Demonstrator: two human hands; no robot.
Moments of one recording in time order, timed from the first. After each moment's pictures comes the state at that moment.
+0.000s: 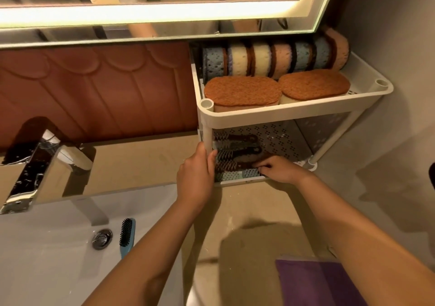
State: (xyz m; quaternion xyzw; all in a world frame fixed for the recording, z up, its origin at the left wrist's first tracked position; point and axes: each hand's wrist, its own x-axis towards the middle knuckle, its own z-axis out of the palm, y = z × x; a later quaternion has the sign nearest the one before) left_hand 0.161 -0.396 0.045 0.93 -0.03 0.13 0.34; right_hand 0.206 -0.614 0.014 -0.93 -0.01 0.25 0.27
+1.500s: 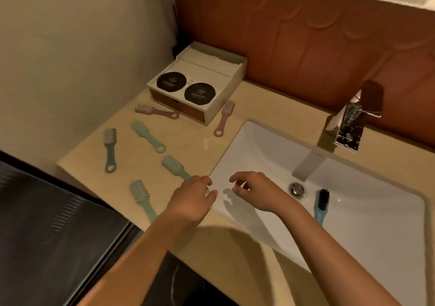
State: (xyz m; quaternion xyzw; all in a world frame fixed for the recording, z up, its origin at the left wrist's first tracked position) left_hand -0.142 0.092 0.021 0.91 0.27 -0.14 0.29; right_hand -0.022 -0.043 0.030 -0.83 -0.39 0.33 0.21
